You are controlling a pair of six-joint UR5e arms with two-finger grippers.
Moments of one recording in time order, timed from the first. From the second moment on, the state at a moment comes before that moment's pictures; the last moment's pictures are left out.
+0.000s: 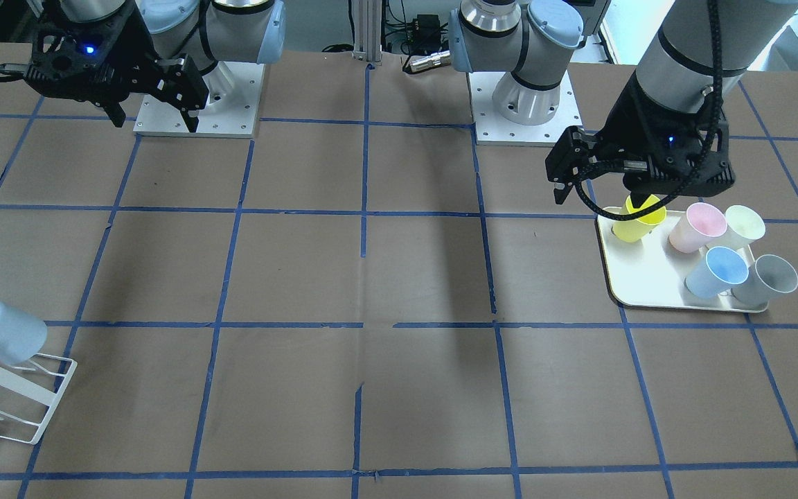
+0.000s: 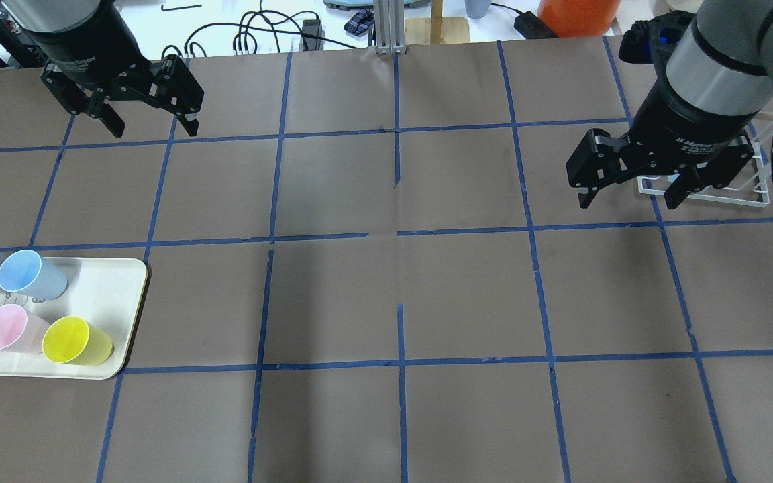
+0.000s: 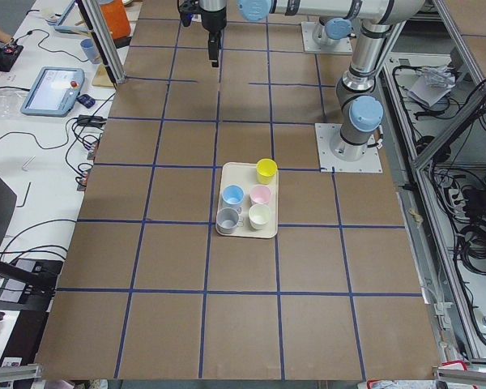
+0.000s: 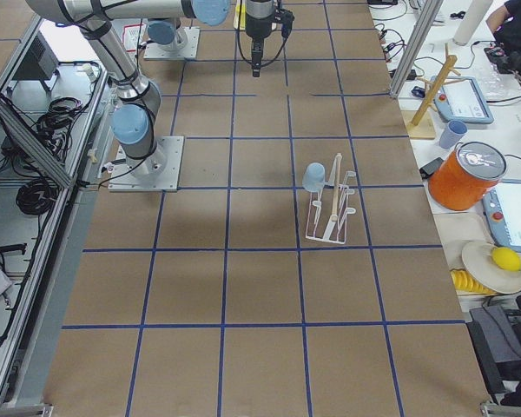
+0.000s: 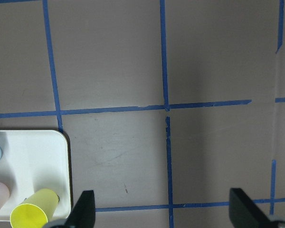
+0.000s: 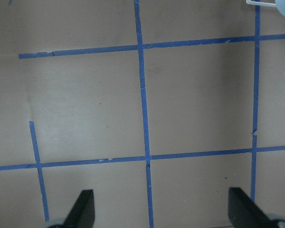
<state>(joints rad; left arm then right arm) -1.51 -1.66 -1.42 -1.64 1.58 0.11 1.53 -1.73 1.68 -1.49 -1.57 0.02</state>
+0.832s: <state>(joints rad) -1.51 -1.66 -1.42 -1.61 1.58 0.11 1.51 -1.73 1.68 -1.50 -1.57 0.02</state>
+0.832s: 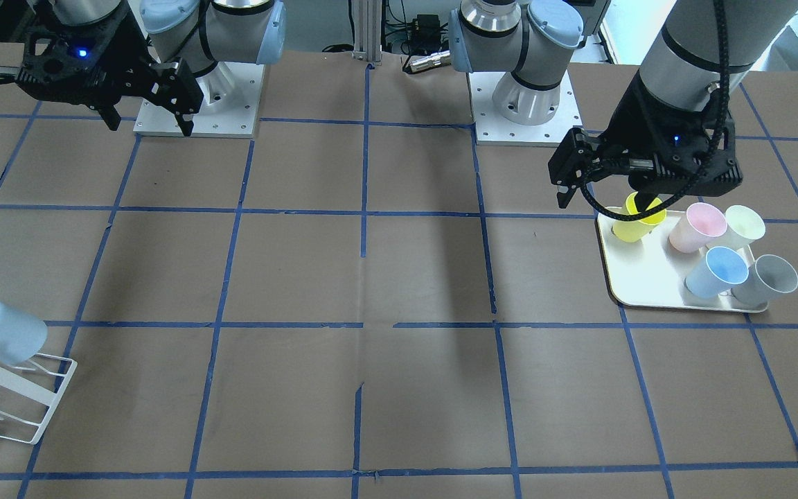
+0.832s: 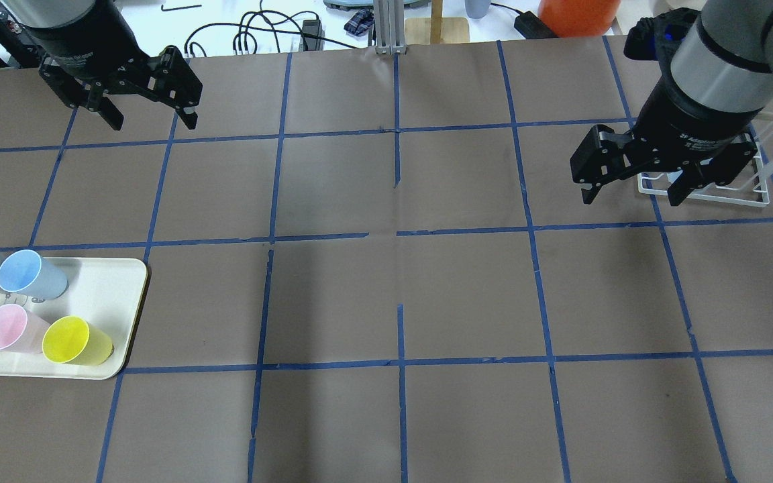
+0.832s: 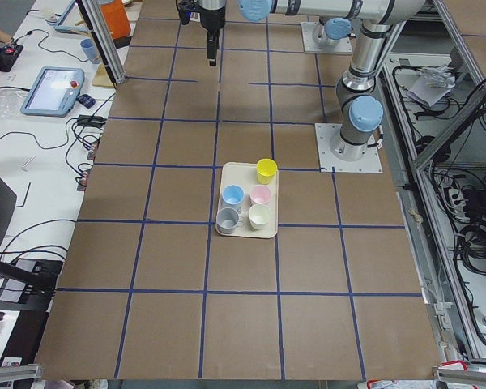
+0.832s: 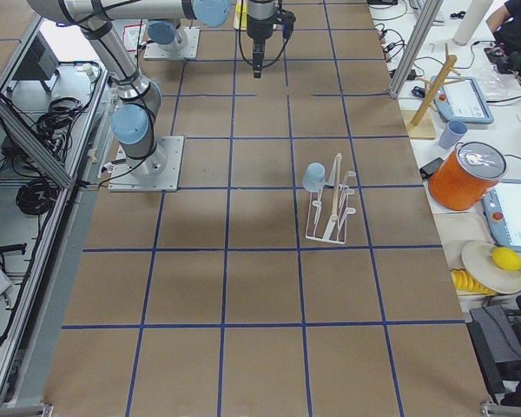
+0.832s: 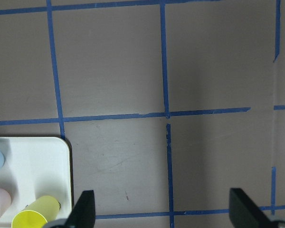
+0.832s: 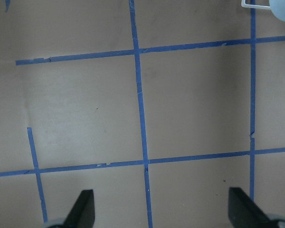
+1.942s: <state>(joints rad) -1.51 -1.66 -1.42 -1.61 1.57 0.10 1.19 -1.59 1.68 -1.67 -1.57 -0.32</state>
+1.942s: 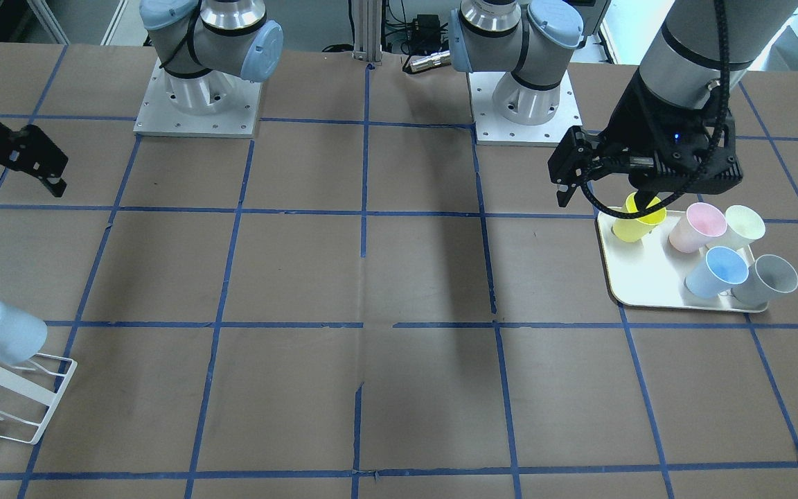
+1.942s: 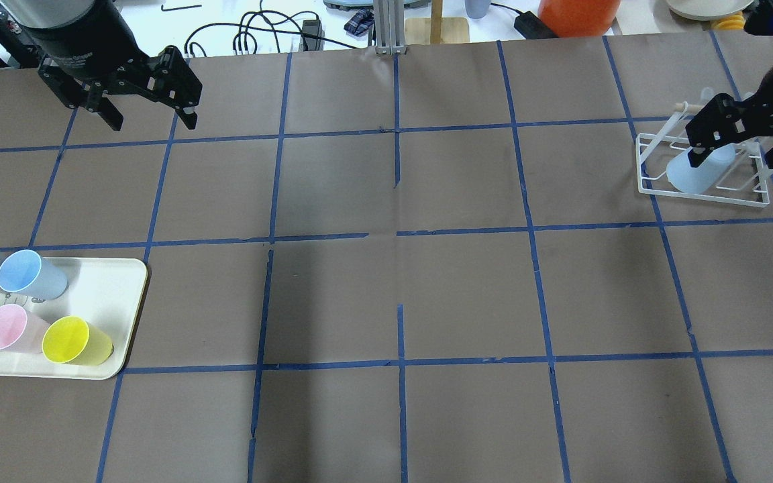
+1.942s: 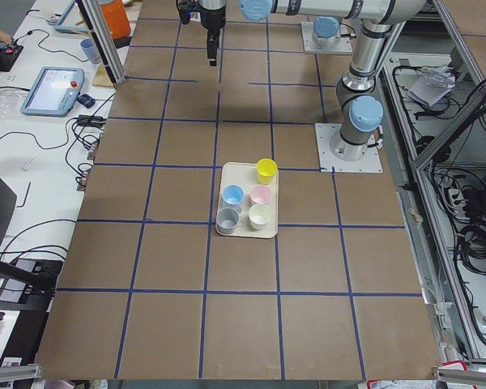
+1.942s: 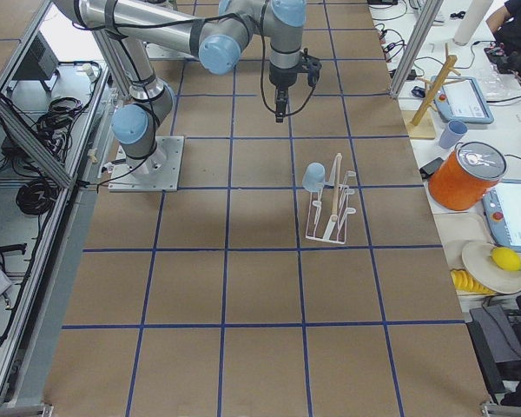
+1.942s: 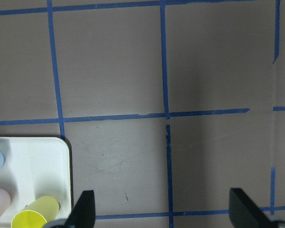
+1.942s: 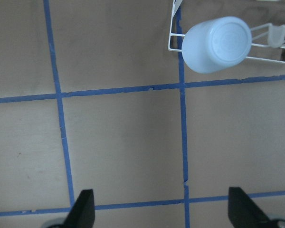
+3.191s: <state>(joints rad) -1.50 -1.66 -1.42 -1.61 1.57 0.10 1.12 -1.31 1.68 -1.97 -1.58 -0.51</state>
